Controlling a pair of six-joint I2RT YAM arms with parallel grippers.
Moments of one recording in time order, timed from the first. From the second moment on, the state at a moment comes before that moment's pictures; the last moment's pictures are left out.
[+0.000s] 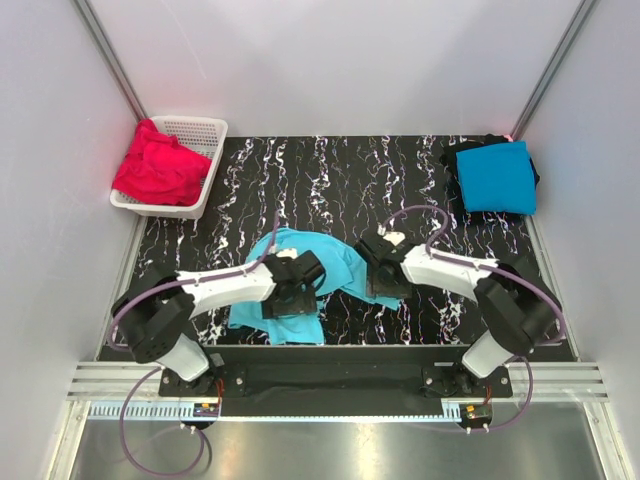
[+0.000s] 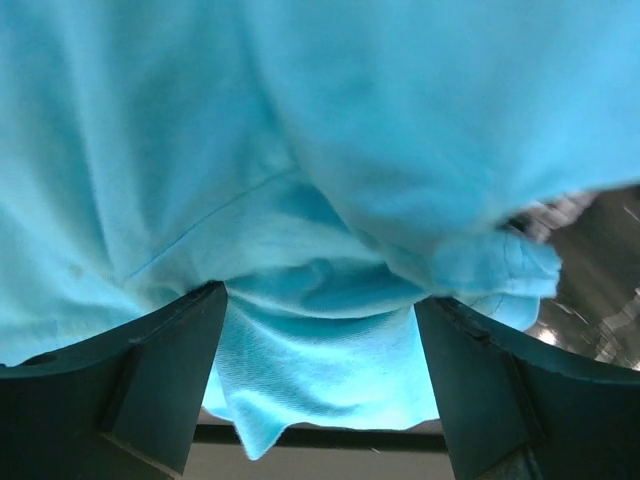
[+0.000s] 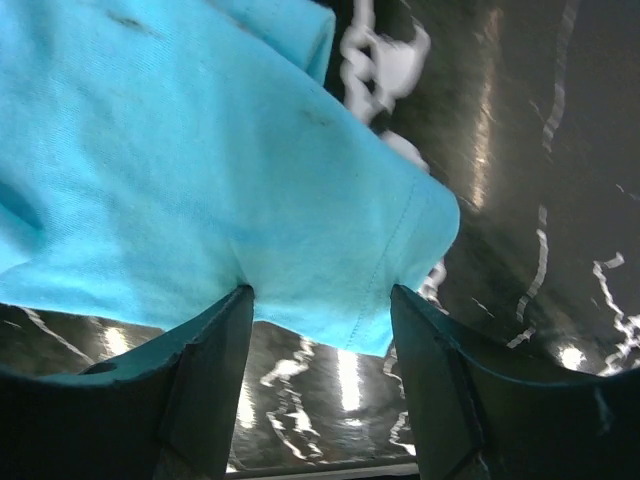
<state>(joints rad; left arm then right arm) -0.92 1.56 0.86 -0.71 -0.22 -1.05 0.74 1.58 0.88 -0.64 0.28 0.78</state>
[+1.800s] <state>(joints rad) -0.51 1.25 0.93 -1.01 -0.41 -0.87 0.25 1.70 1.16 -0.78 0.30 0.64</state>
